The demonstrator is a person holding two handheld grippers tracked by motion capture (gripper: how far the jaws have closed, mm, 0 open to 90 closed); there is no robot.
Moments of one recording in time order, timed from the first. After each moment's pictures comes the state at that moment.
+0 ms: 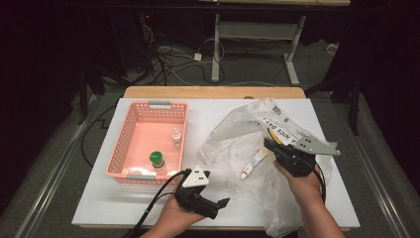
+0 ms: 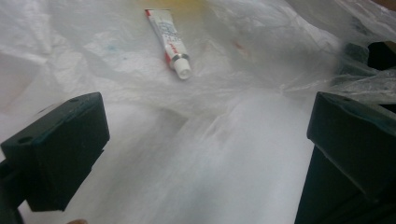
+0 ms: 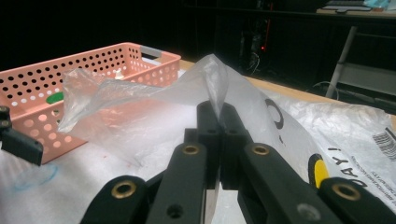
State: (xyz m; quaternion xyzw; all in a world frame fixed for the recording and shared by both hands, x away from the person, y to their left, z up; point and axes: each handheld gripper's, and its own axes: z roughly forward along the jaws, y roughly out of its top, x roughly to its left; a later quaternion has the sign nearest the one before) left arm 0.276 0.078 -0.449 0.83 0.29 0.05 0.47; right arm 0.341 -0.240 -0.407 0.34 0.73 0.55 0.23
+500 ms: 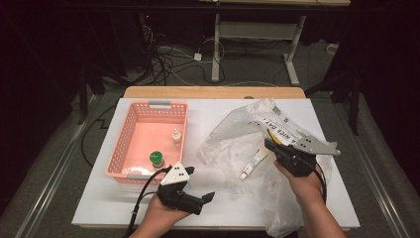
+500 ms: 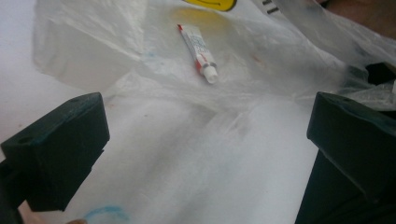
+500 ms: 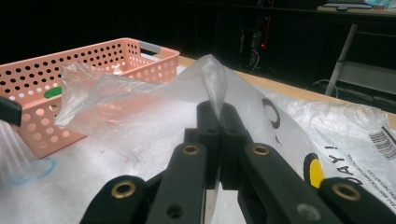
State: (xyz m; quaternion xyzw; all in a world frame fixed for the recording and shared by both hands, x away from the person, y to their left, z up) left arm 0.274 0.117 -0.434 0.81 0.32 0.06 0.49; right arm 0.342 -0.242 -0.408 0.33 0.74 0.54 0.23
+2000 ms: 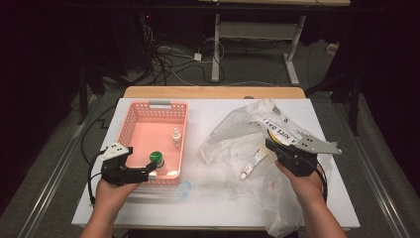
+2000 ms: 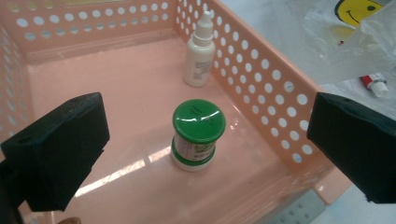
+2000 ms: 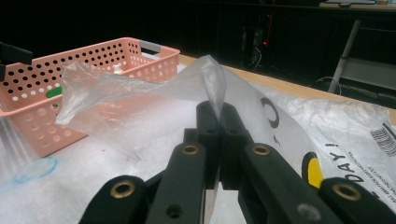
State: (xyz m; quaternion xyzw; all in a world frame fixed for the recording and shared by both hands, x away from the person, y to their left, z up) left arm 0.308 0.250 -0.429 0.74 0.48 0.16 0.44; right arm 0.343 -0.246 -0.408 0.34 0.74 0.54 0.23
